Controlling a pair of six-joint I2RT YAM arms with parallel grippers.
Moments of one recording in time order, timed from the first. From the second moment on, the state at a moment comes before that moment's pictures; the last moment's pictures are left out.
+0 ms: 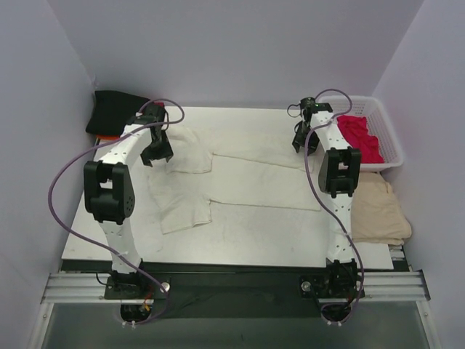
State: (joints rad) left arm -0.14 2.00 1.69 -0.90 -0.26 -0.51; right arm 0.08 2.53 2.31 -1.09 0.19 0.46
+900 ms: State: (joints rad) left arm -0.37 1.30 0.87 -1.00 -0.31 -0.95; right arm 0.35 2.08 1.89 -1.11 0.22 0.45
